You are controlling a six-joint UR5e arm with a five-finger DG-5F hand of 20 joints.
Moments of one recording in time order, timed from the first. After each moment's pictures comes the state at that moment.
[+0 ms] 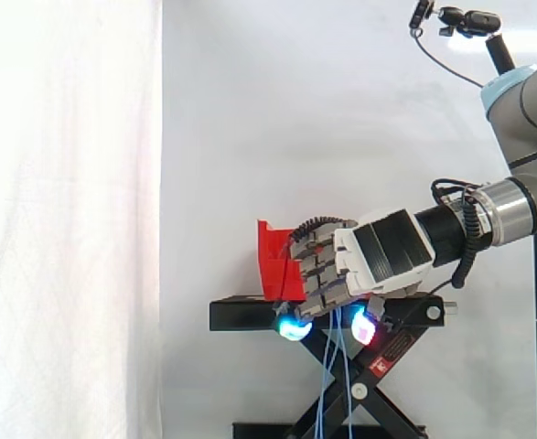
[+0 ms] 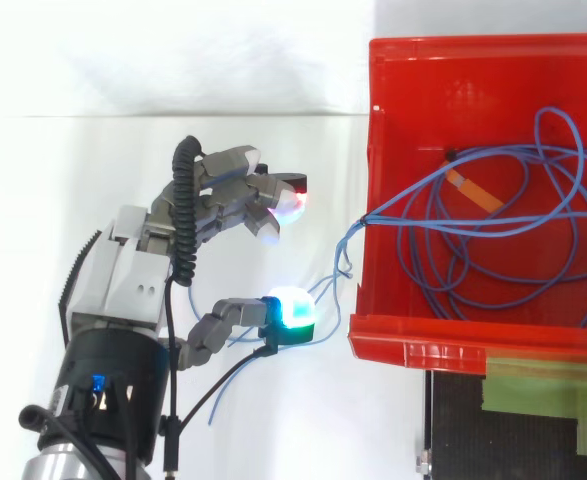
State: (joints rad) arm -0.01 -2.20 -1.14 -3.27 -1.59 -2.77
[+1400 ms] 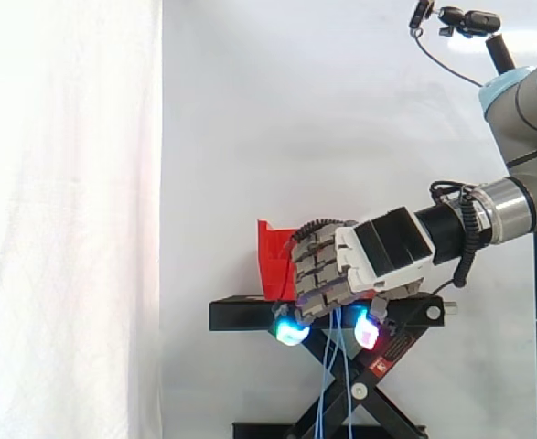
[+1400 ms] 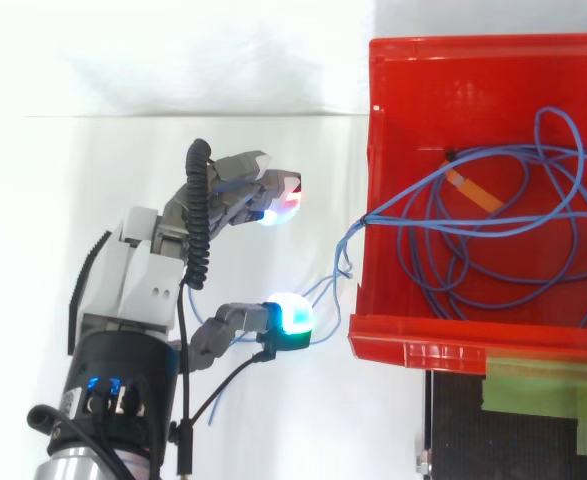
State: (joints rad) arm -0.03 -2.20 -1.13 -3.28 -1.63 -2.70
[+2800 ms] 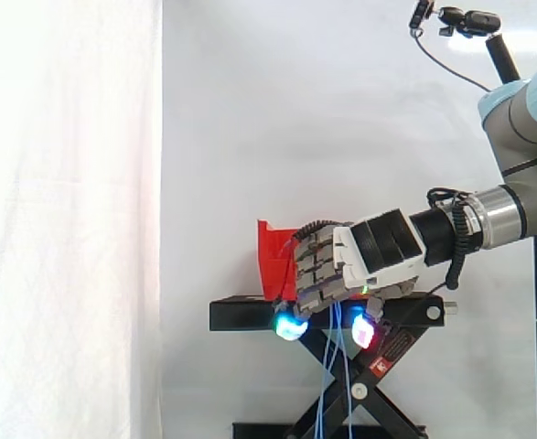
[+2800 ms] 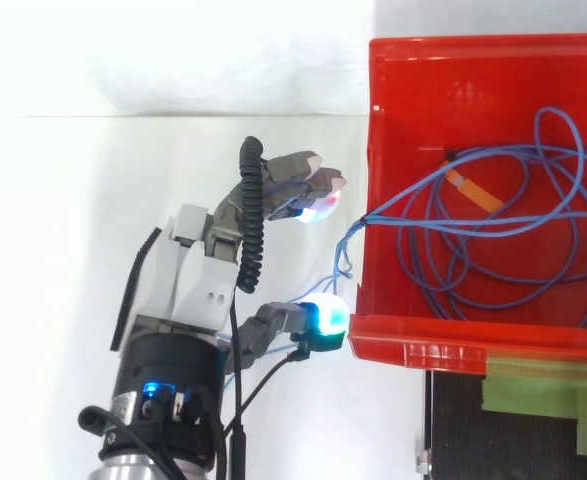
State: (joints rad) arm -0.08 -2.21 -1.15 -3.22 -1.64 -2.66
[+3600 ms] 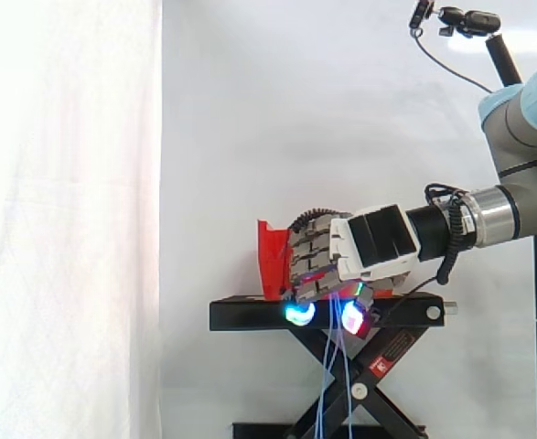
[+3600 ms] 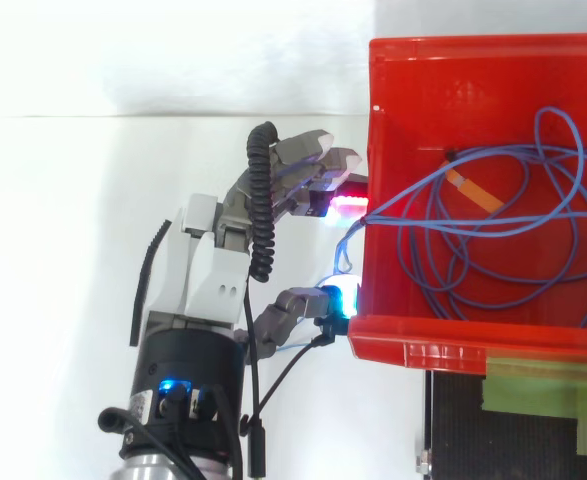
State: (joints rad) arm -0.10 -2.21 -1.15 -3.17 -1.67 -2.74
